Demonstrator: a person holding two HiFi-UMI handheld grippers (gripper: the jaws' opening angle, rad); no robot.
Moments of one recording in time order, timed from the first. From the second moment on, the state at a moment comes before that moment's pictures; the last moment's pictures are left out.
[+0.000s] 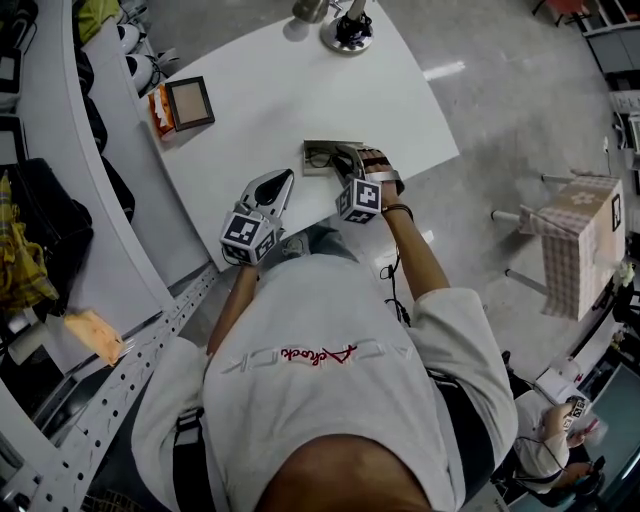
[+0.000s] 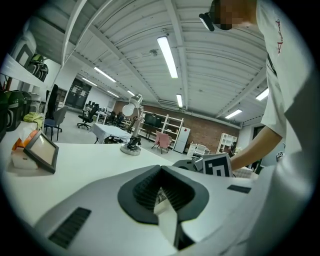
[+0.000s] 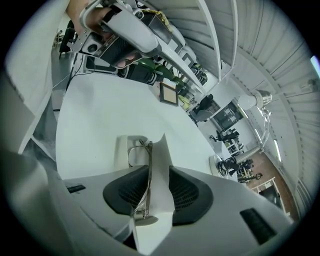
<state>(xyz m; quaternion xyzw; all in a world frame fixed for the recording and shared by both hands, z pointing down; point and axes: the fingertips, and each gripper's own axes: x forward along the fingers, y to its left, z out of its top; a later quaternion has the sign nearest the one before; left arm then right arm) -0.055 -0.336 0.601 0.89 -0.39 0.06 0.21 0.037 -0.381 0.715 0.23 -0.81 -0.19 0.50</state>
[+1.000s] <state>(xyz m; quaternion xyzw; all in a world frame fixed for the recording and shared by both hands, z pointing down) -0.037 -0.265 0.560 0.93 -0.33 0.05 0.14 0.055 -0.310 0.646 0.41 -0.81 -0.12 0.40</state>
